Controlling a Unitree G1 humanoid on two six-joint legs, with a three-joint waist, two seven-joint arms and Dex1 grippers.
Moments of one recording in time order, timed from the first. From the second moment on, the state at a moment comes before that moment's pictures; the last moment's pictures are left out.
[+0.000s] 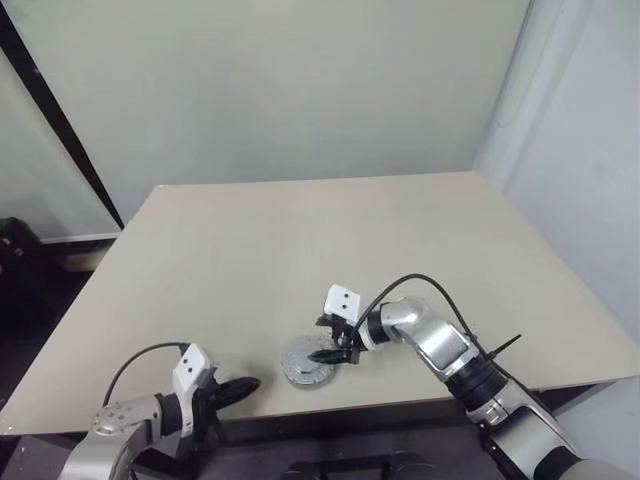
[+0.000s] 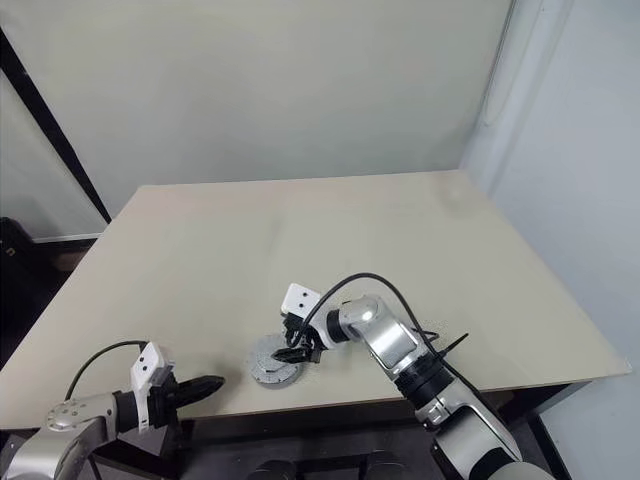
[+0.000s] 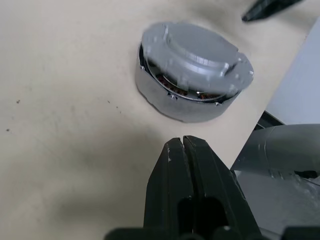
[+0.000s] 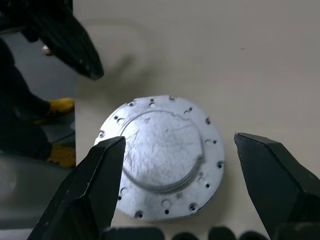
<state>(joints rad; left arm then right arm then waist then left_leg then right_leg) 0.24 0.65 0.10 -0.03 -0.40 0.30 -1.01 -0.59 -0.18 0.55 0.24 0.02 0.49 0.98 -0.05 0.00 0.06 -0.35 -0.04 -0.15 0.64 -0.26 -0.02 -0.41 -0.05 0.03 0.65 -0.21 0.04</state>
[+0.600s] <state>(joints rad) 0.24 0.66 0.10 -0.03 -0.40 0.30 -1.03 -0.63 -0.11 0.56 0.46 -0.03 0.35 1.01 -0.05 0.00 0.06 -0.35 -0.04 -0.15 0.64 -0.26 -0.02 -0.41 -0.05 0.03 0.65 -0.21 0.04</state>
